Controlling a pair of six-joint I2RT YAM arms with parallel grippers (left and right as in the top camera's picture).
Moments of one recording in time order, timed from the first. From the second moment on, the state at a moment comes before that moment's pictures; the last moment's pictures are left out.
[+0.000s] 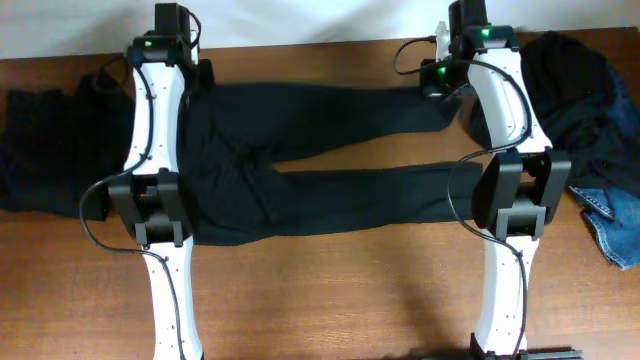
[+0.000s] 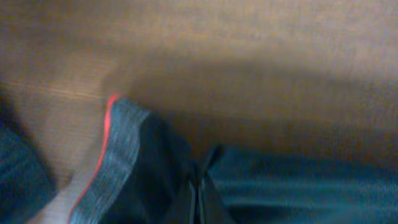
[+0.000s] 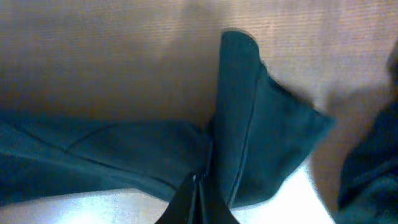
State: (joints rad) left arm -0.01 2.64 2.72 -1.25 -0.06 -0.11; right arm -0.01 2.44 2.35 -1.16 -0.13 0.04
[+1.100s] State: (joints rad) left arm -0.02 2.51 2.97 -1.69 -0.05 -0.11; right arm -0.05 2.43 2.65 -1.69 -0.17 0.04
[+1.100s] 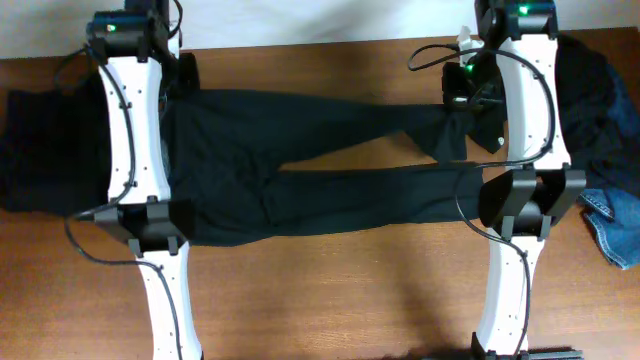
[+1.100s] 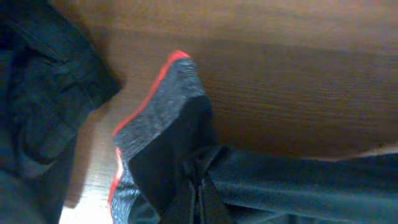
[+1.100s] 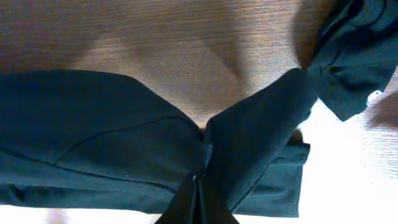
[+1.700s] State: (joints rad) left arm -0.04 2.39 2.54 -1.69 -0.09 -0.11; right arm -0.05 2.30 2.50 -1.69 -0.16 0.04
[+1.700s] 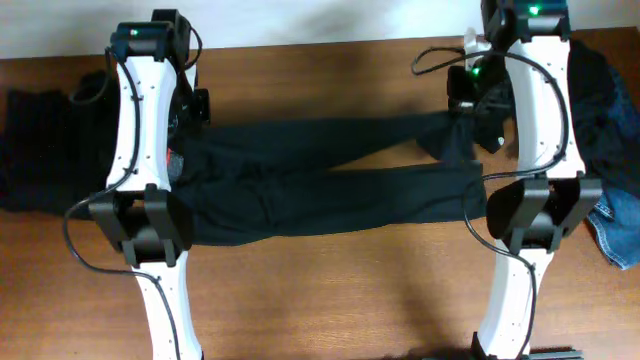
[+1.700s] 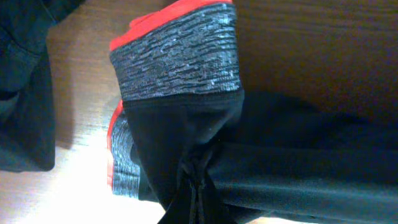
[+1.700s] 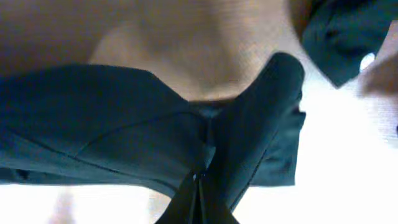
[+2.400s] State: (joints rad) left arm -0.04 2.11 2.09 -1.65 -0.15 -0.15; right arm -0.06 2.07 2.16 -1.69 -0.08 0.04
